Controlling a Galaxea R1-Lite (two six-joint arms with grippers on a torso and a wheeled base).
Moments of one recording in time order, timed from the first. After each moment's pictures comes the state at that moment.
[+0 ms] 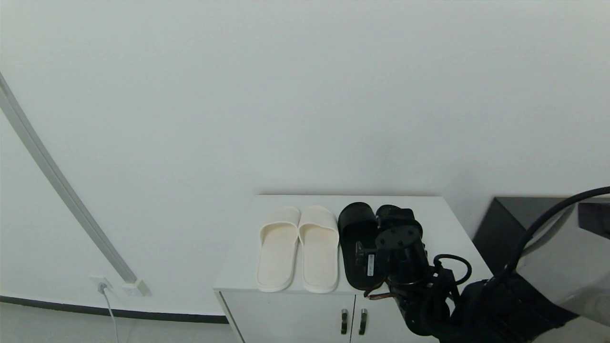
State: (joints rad) left arm 0.00 0.00 0.00 0.00 0.02 0.00; right arm 0.82 2.07 -0.81 -0.83 -0.73 0.36
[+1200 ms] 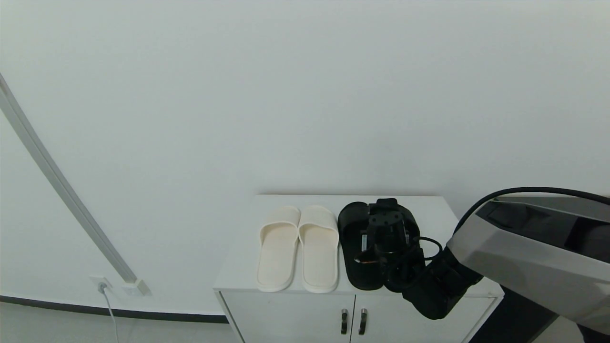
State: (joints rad) left arm 0.00 0.00 0.00 0.00 0.02 -0.01; right arm 0.68 2.33 -1.07 -0.94 -0.68 0.22
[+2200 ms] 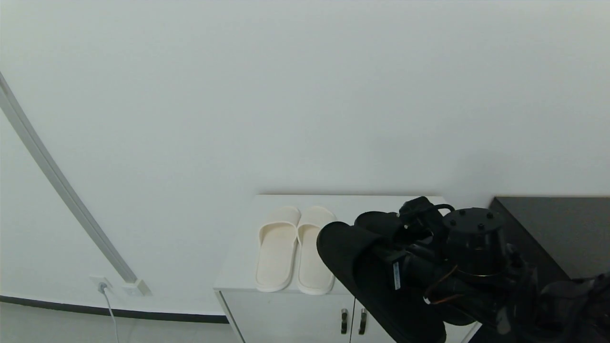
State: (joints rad) left arm 0.00 0.00 0.00 0.00 0.02 0.00; right arm 0.76 1.79 -0.62 -0.84 -0.18 0.15
